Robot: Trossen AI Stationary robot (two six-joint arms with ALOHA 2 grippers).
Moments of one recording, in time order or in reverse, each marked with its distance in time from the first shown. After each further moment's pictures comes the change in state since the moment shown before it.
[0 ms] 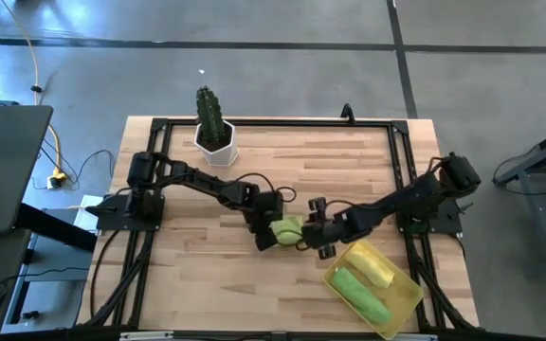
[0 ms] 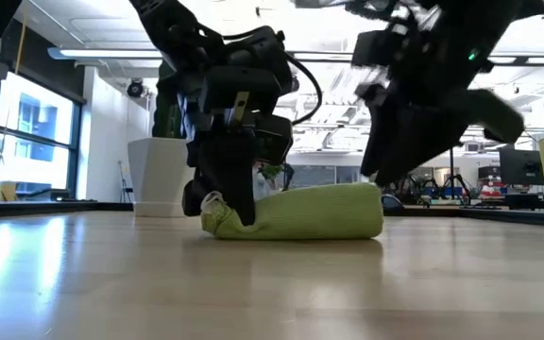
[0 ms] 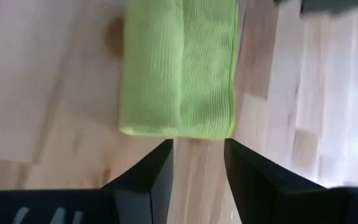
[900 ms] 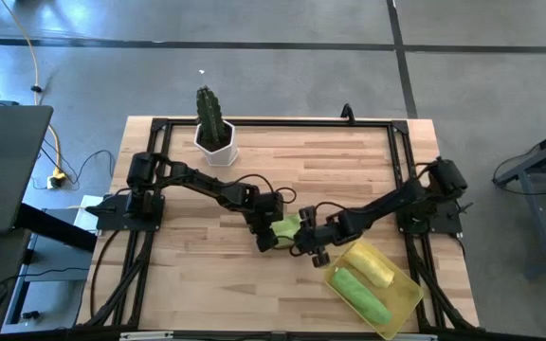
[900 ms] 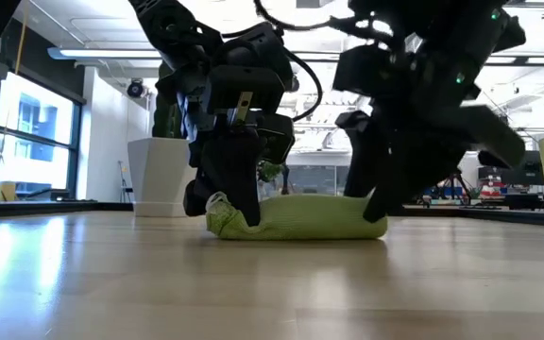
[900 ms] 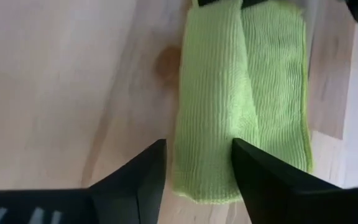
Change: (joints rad) left arm -0.011 0.000 -0.001 0.033 -0.029 -0.026; right arm -0.005 0.112 0.002 0.178 -0.154 -0.025
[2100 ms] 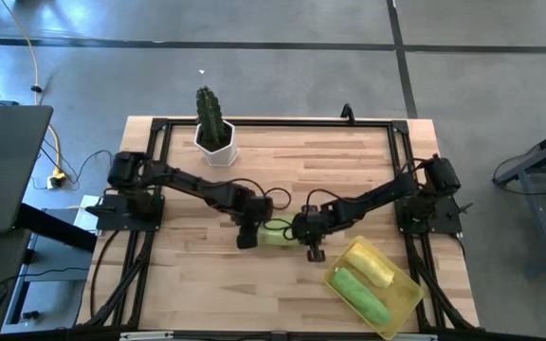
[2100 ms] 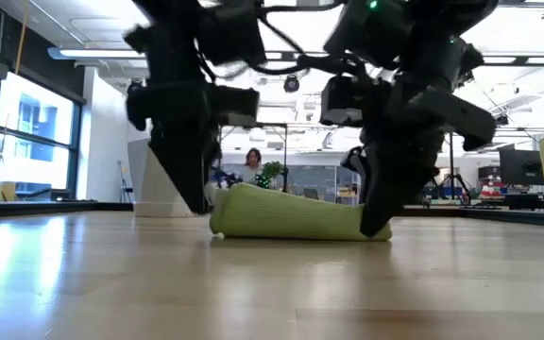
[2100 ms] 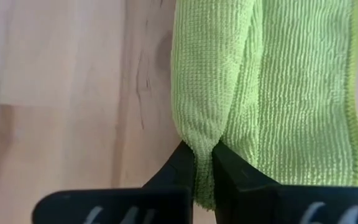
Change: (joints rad) left arm -0.064 -0.160 -0.003 -0.320 -0.355 0.373; right arm -0.107 0.059 0.001 -0.041 -0.284 0.226
